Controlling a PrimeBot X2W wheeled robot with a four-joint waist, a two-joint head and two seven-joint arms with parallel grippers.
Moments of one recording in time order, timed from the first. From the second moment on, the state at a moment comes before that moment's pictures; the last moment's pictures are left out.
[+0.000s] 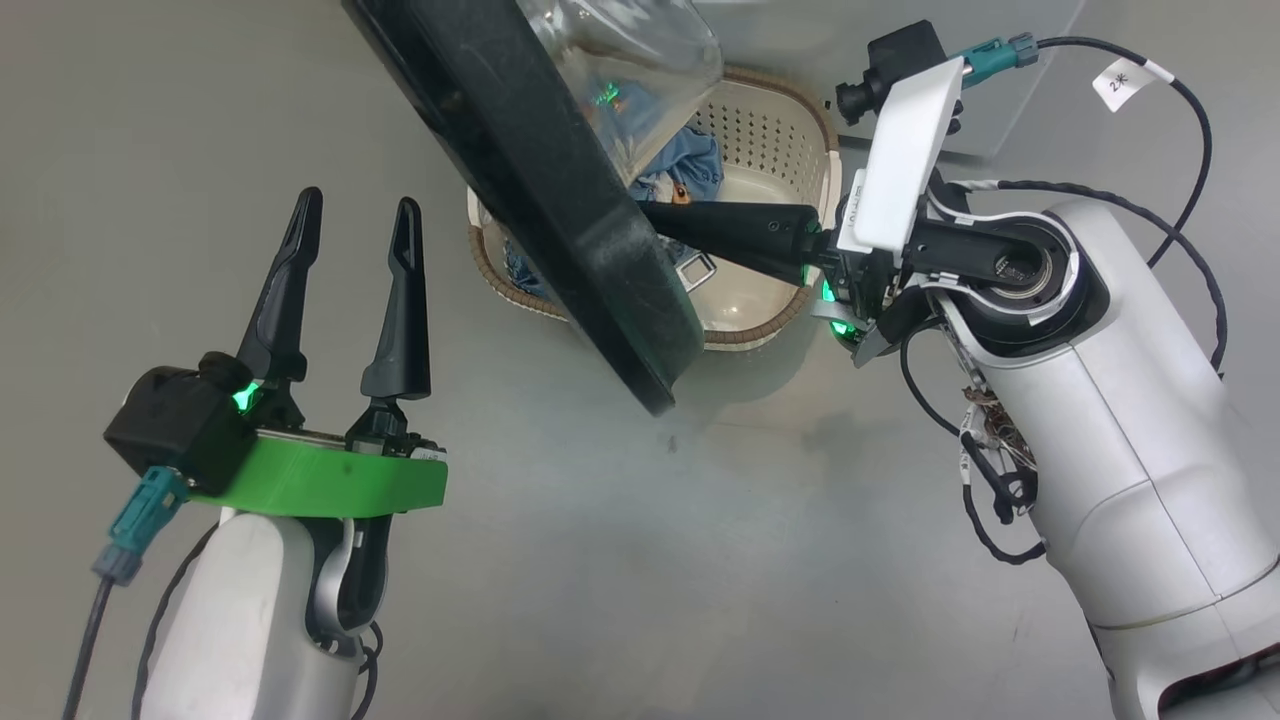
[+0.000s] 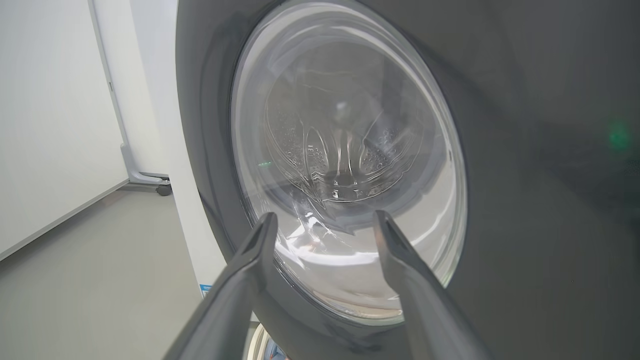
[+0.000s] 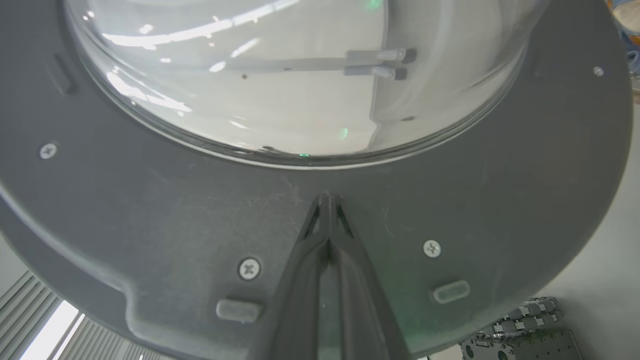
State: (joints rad) left arm -0.34 0.02 -0.21 0.01 -0.44 -0.11 -0.26; right arm -0.80 -0.09 0.45 0.29 1.66 -0.04 0.89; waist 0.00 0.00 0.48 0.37
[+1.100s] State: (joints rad) left arm -0.30 0.02 -0.16 0.05 -0.42 -0.09 -0.26; right arm -0.74 -0.08 0.55 0.34 1.76 0.03 0.74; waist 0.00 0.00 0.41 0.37
